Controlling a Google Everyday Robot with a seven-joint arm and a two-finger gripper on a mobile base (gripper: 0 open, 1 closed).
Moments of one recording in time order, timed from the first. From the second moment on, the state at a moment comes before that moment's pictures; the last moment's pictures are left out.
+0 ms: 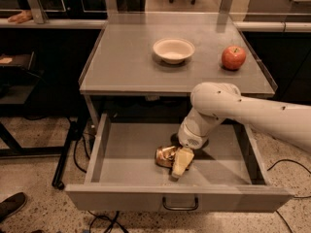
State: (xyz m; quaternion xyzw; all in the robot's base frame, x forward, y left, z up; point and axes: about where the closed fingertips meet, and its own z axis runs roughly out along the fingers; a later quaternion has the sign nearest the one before) arm 0.525 -0.082 0.617 -0.63 0.76 0.13 0.09
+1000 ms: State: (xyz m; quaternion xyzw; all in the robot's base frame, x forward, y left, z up) arm 0.525 -0.082 0.617 -0.63 0.76 0.13 0.09
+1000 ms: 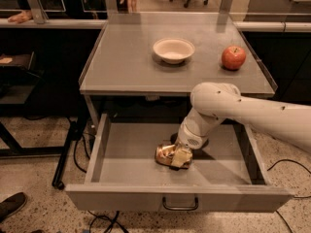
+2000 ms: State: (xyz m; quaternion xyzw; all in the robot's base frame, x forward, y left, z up) arm 0.501 -0.100 0.676 -0.62 0.77 0.10 0.13
